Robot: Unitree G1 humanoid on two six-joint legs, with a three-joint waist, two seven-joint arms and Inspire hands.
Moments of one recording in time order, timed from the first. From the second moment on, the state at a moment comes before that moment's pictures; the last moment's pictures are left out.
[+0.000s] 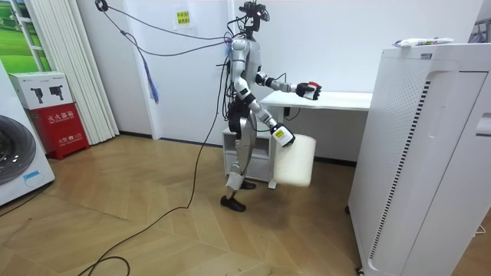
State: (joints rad) left arm -0.30 0.19 -0.39 0.33 -0.31 -0.21 0.17; right arm -0.13 -0.30 0.24 0.78 0.27 -0.07 -0.04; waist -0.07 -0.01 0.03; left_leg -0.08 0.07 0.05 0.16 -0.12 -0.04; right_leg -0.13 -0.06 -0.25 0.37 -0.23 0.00
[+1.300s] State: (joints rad) left arm -0.22 0.20 -0.50 0.29 -0.30 -0.17 -0.06; right arm -0.20 -0.33 0.24 0.80 0.31 -0.10 -0.06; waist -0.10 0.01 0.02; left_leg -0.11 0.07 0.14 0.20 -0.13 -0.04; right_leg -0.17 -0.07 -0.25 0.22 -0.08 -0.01
